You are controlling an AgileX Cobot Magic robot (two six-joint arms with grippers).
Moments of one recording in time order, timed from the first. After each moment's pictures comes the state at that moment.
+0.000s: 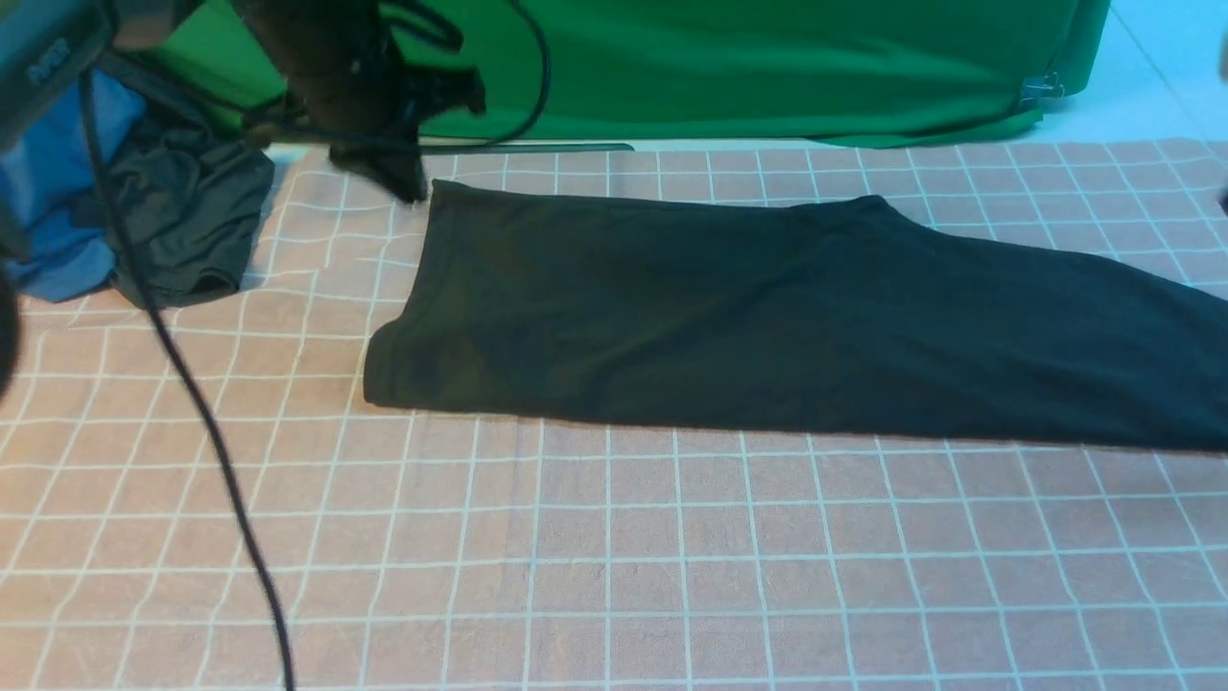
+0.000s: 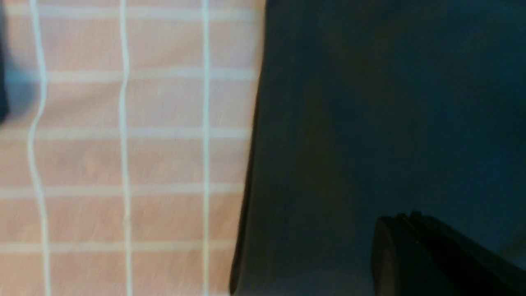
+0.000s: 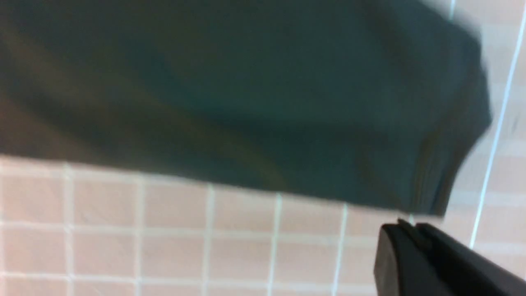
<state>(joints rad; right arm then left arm) -0.22 1.79 -1.53 0.01 1.21 -0.21 -0.15 2.05 -1.93 -0.05 1.21 -0.20</state>
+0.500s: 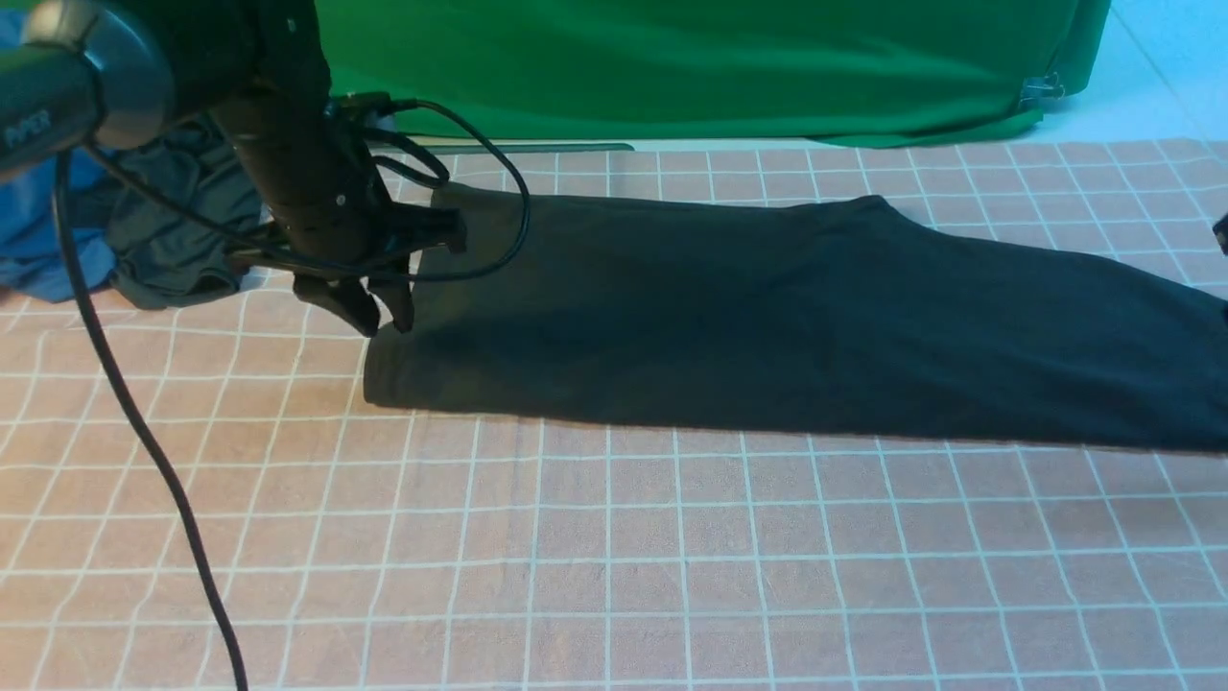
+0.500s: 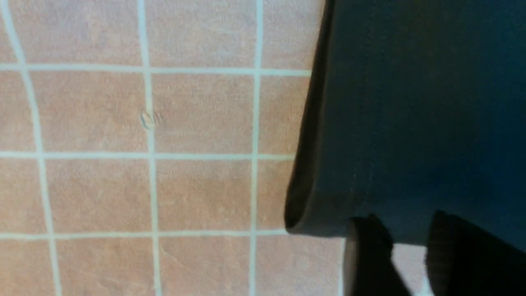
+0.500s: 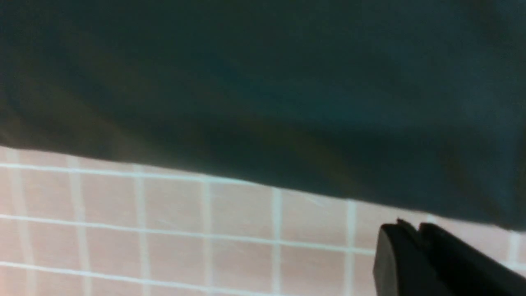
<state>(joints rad) -0.27 1.78 -1.45 0.26 1.13 -0.31 -0.14 2.02 -1.66 -0.03 1.11 -0.16</state>
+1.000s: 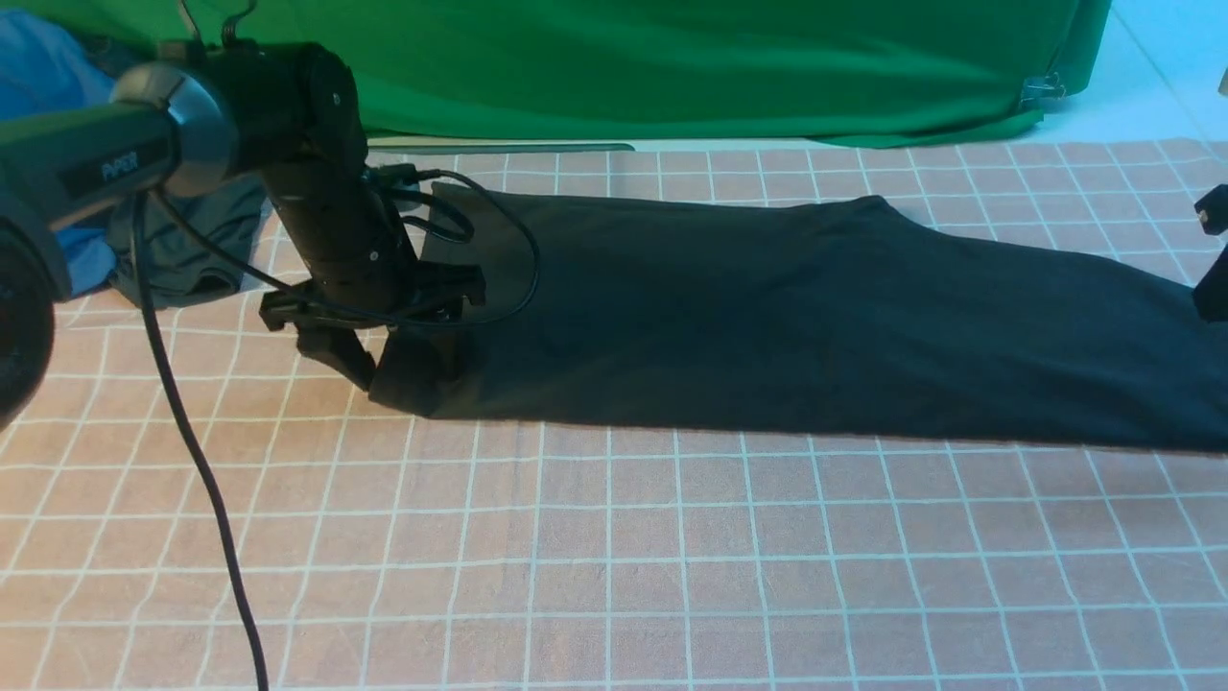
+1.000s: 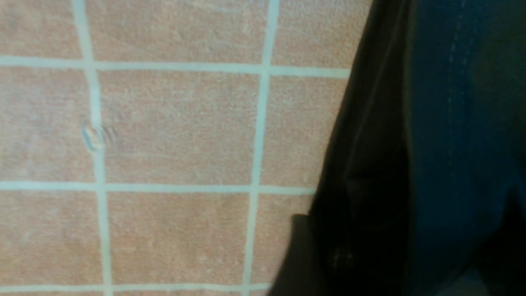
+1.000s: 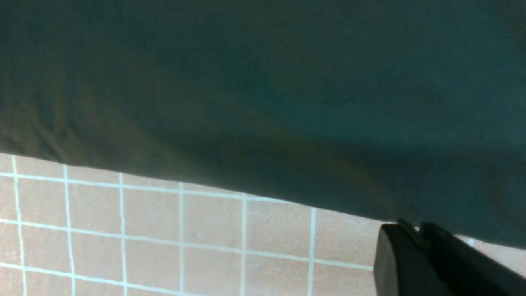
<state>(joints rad) -0.27 1.78 -1.45 0.32 1.12 -0.32 -0.14 2.14 -1.66 -0.10 1.10 -0.17</state>
